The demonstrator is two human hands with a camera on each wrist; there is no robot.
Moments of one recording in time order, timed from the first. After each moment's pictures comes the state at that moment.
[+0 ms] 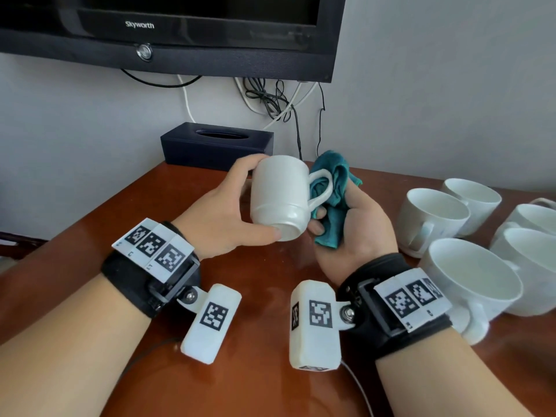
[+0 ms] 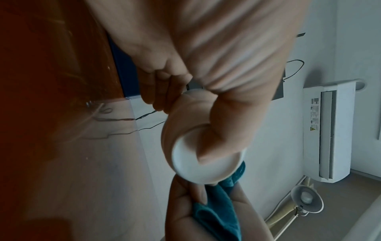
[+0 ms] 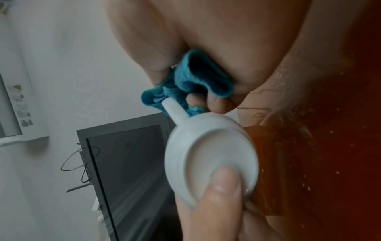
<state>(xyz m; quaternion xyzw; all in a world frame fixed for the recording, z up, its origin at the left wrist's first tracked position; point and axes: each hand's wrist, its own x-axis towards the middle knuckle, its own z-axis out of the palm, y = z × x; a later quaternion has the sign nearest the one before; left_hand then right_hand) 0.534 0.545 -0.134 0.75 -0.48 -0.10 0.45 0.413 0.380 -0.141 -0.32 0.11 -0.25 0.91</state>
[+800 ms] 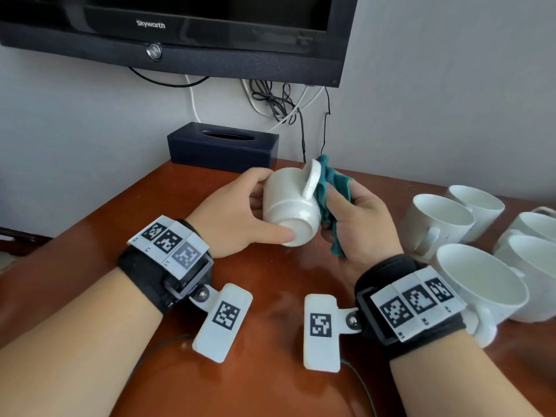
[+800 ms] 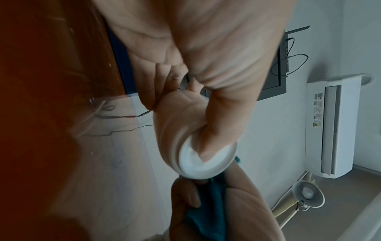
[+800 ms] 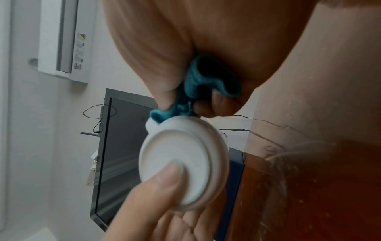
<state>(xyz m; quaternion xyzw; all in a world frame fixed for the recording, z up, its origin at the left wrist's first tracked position) 0.533 0.545 -0.133 0.76 -0.44 -0.12 0.46 0.409 0.381 -0.142 -0.64 0.12 -0.35 0.68</state>
